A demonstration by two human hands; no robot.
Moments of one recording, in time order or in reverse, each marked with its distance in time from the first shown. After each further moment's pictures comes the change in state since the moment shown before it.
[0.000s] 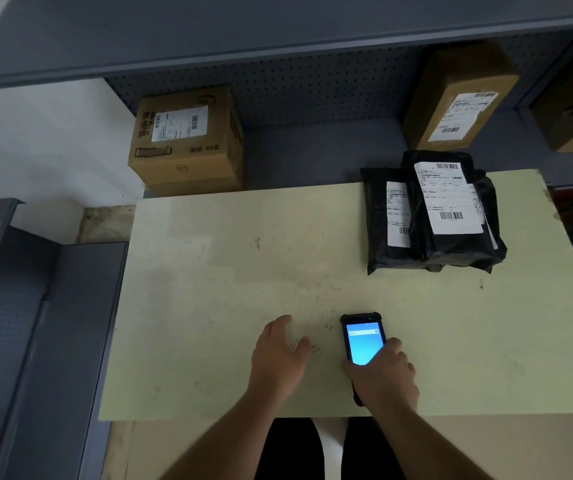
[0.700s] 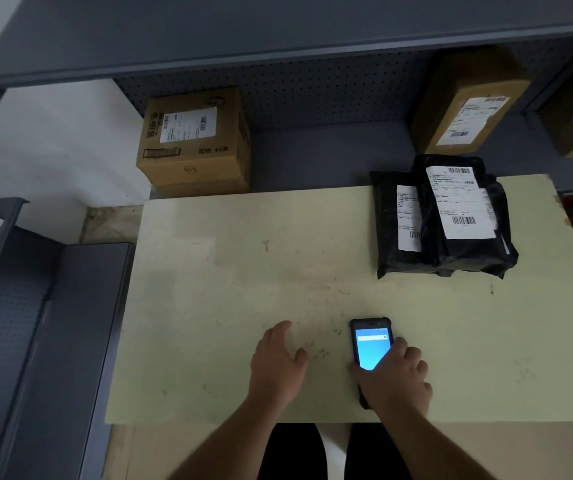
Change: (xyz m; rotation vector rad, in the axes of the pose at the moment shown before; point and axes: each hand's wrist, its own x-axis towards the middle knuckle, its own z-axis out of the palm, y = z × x) left_hand 0.002 -0.016 -0.012 0.055 -0.021 0.000; right_hand -0.003 -0.007 0.005 -0.175 0.082 -0.044
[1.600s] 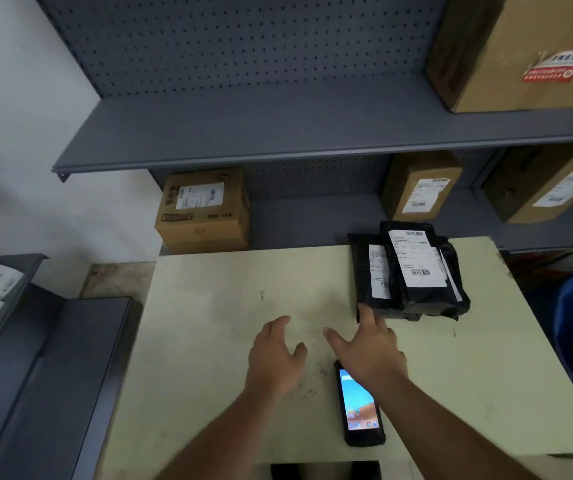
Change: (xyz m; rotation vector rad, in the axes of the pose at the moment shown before) left_hand -0.021 0.085 -0.064 0.006 0.138 0.205; right_hand -0.027 -0.055 -0.125 0.218 0.053 -0.331
